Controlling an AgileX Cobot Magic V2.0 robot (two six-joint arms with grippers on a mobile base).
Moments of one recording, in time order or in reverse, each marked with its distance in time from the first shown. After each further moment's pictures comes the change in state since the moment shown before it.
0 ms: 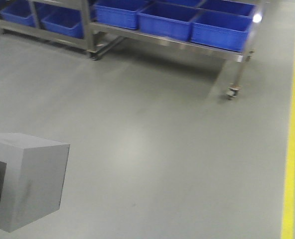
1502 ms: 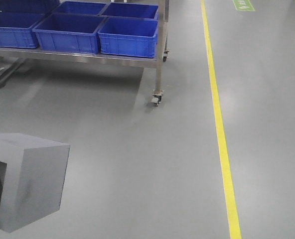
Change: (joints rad) left arm 0.000 0.000 0.000 0.000 0.000 0.000; right arm 0.000 0.000 0.000 0.000 0.000 0.000
